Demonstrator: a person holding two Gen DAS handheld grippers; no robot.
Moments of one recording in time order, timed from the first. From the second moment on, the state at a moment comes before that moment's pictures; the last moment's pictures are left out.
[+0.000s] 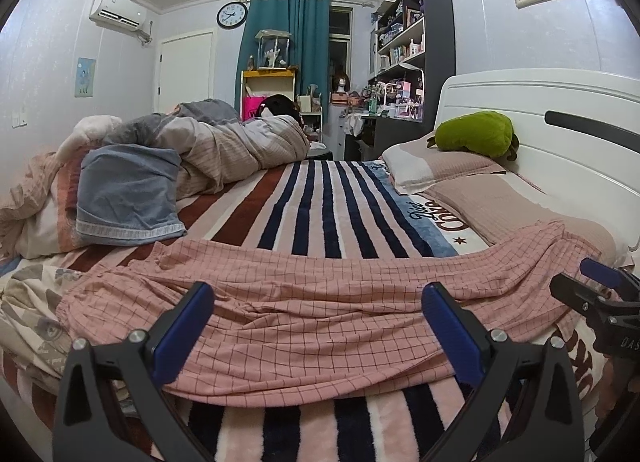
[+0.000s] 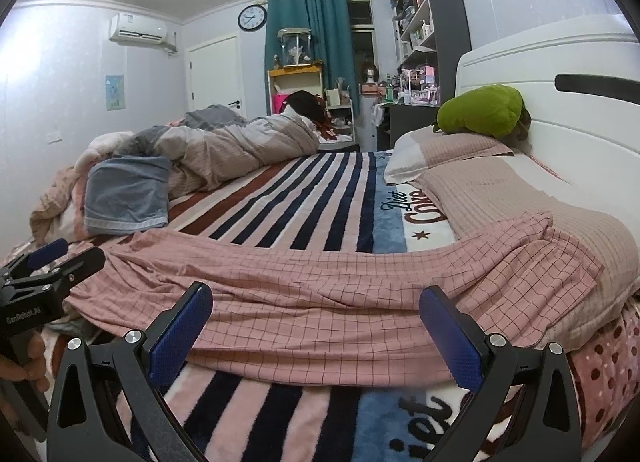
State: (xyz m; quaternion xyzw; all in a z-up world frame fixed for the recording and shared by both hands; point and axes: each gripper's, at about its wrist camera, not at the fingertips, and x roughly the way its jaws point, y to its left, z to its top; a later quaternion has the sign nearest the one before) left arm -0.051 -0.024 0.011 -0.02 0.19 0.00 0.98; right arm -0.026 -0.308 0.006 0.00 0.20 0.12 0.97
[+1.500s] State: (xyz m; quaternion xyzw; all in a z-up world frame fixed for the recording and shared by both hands) left arm -0.040 -0.022 -0.002 -0.02 0.23 0.00 0.97; right arm -0.020 -0.328 -0.011 0.03 0.23 0.15 0.96
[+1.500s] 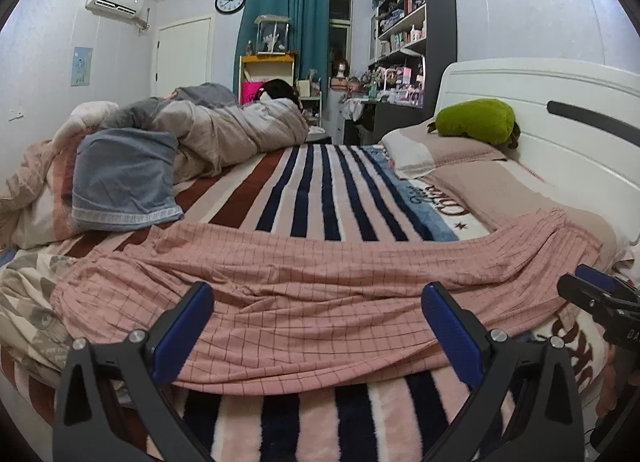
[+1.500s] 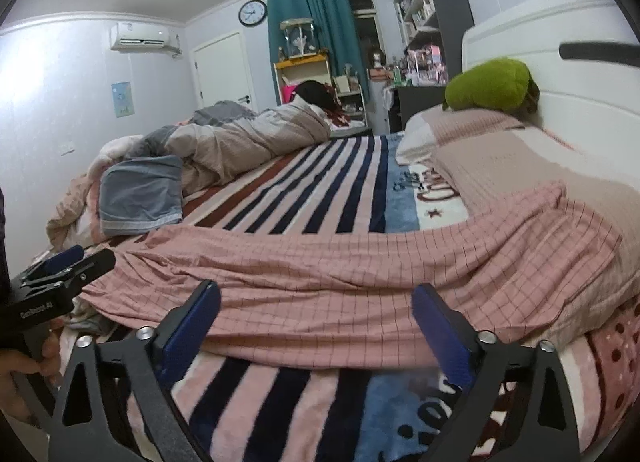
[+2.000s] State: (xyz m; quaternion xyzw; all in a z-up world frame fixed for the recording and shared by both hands) left arm -0.009 0.024 -0.105 -0.12 0.36 0.00 0.93; right arm 0.025 -0.399 -0.118 0.12 0.36 0.12 0.92
